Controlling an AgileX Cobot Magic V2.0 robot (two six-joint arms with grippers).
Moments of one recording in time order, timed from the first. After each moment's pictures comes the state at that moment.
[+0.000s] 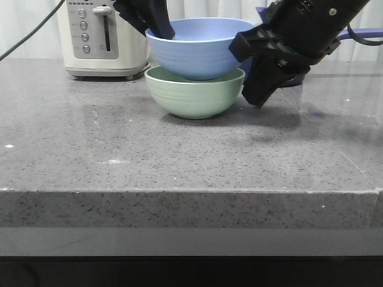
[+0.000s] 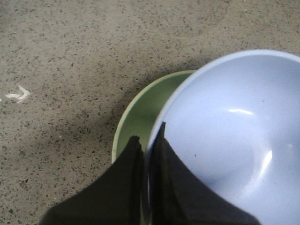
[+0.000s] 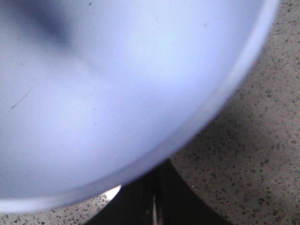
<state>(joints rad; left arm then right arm) -0.52 1.89 -1.83 -0.16 0.98 0.01 0.38 1.59 -1.15 0.39 0.55 -0.45</state>
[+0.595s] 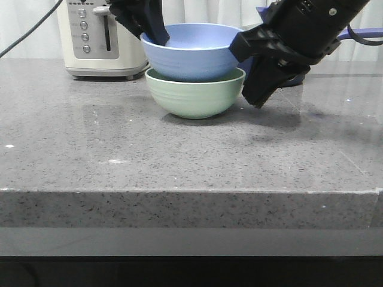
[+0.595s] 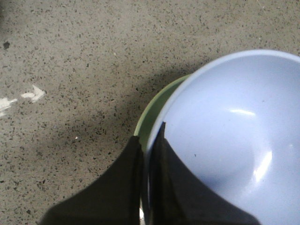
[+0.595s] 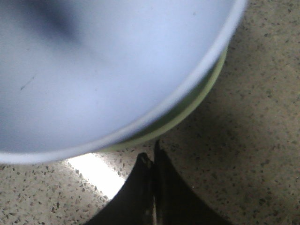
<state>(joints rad) -0.52 1.89 -1.83 -0.12 0.97 0.00 0.38 1.59 -1.15 0.39 0.55 -0.45</state>
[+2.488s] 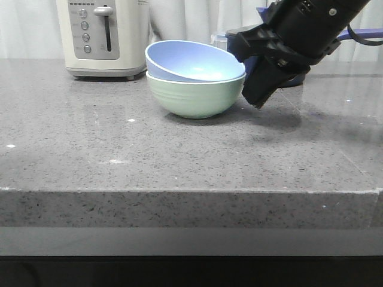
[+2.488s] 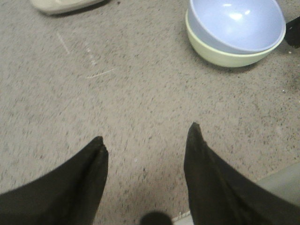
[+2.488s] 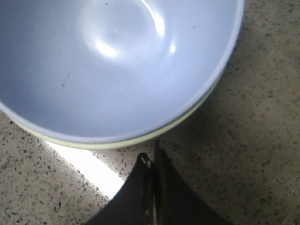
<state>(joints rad) -0.52 0.84 -0.90 0.13 0.81 -0.13 0.38 1.59 -1.15 0.39 0.55 -0.45</state>
